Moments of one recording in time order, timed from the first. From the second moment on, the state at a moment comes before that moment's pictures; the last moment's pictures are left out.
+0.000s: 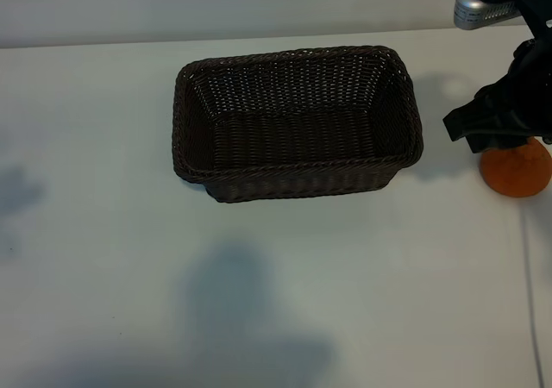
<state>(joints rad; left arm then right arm) 0.19 0.73 -1.03 -0.18 0.99 0.08 0.23 1.40 -1.17 0.08 1.04 0.02</state>
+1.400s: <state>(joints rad) 0.19 0.20 -0.53 -0.28 0.94 0.23 0.23 1.40 -1.17 0.08 1.03 0.00</state>
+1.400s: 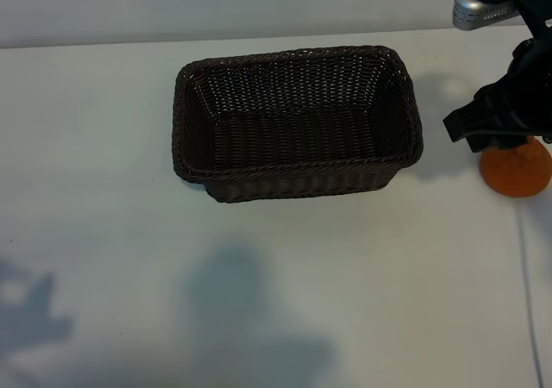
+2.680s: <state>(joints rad) 0.10 -0.01 -0.50 -0.12 1.11 0.13 0.23 1.40 -1.17 0.08 0.96 -0.01</state>
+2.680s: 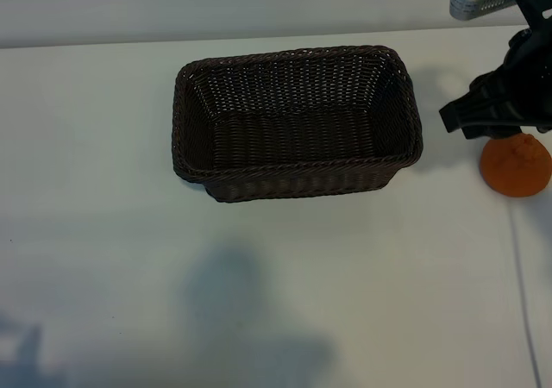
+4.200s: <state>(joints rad) 0.10 -0.01 -0.50 -0.06 1.09 0.04 0.04 1.87 -1.17 -0.19 0.69 0.32</state>
